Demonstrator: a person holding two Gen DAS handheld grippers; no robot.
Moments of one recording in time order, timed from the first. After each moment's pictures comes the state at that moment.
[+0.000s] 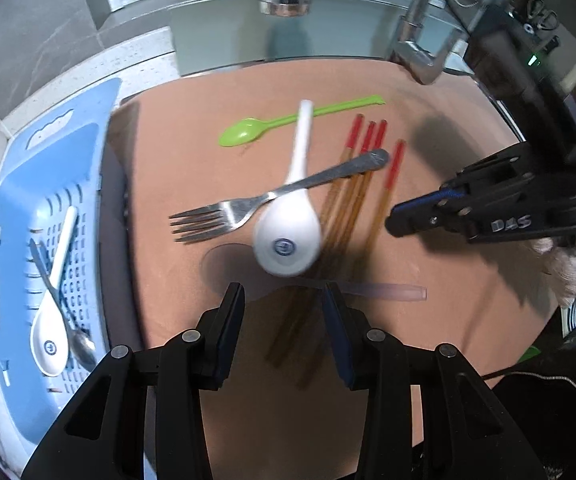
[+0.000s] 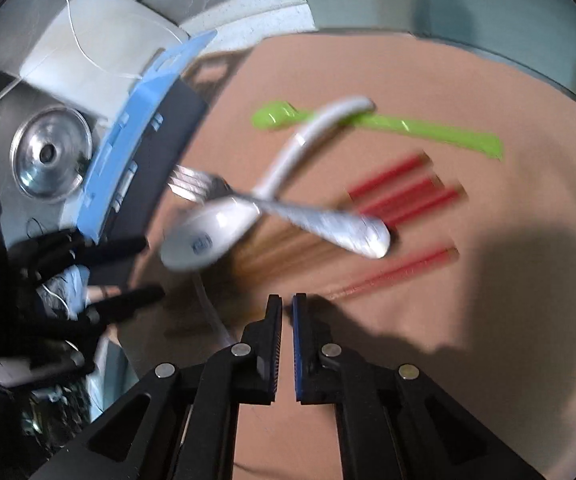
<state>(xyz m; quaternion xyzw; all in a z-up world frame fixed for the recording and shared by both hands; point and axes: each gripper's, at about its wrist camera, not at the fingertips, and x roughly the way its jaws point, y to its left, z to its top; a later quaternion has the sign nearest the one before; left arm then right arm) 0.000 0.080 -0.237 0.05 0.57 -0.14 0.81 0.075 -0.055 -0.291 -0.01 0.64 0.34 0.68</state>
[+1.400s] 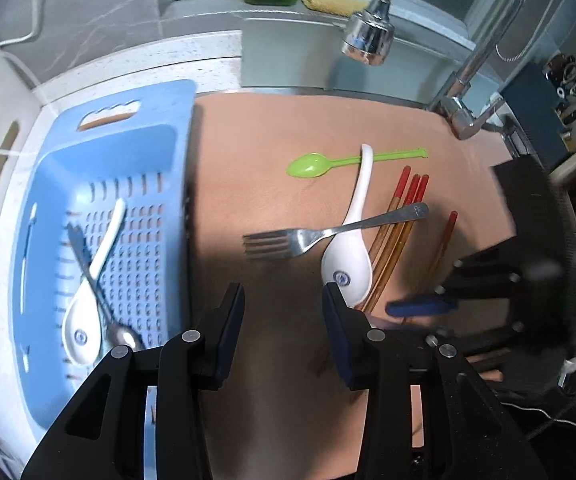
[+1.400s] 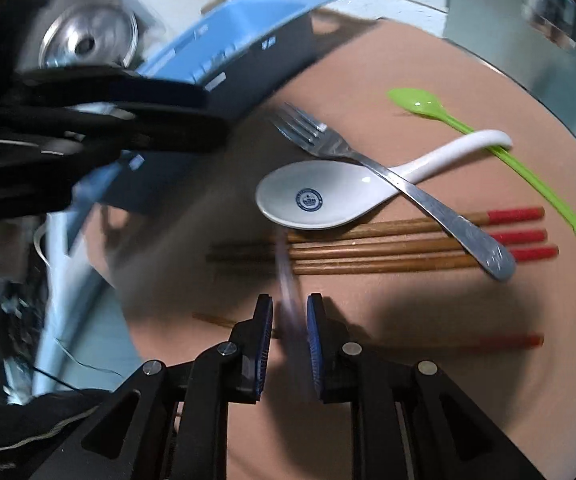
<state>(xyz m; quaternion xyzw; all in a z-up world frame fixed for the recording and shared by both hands) 0.013 0.132 -0.209 -0.02 0.56 -0.08 0.82 0.026 0.015 -0.283 -0.18 0.59 0.43 0.65</state>
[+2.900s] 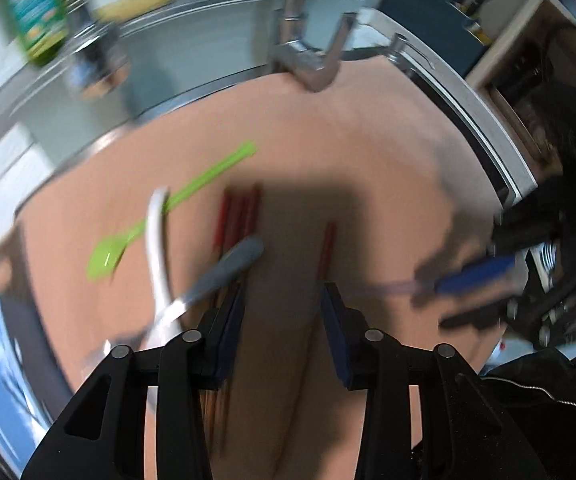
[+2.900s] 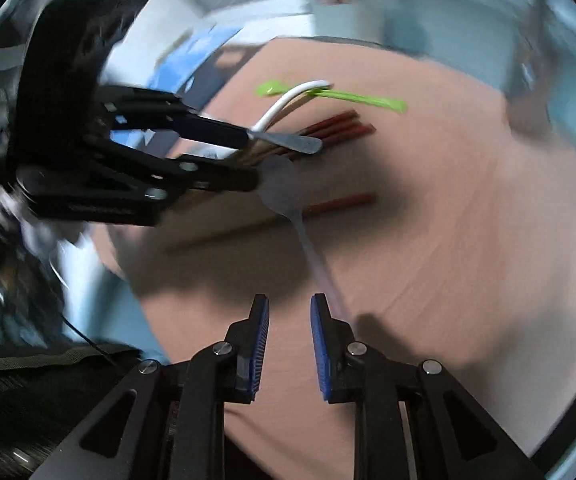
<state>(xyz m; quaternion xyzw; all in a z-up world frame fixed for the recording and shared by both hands) 0.066 -0.028 -0.223 0.12 0.57 -0.28 0.76 0.032 -0.146 -0.242 0.01 0.62 0.37 0.69</state>
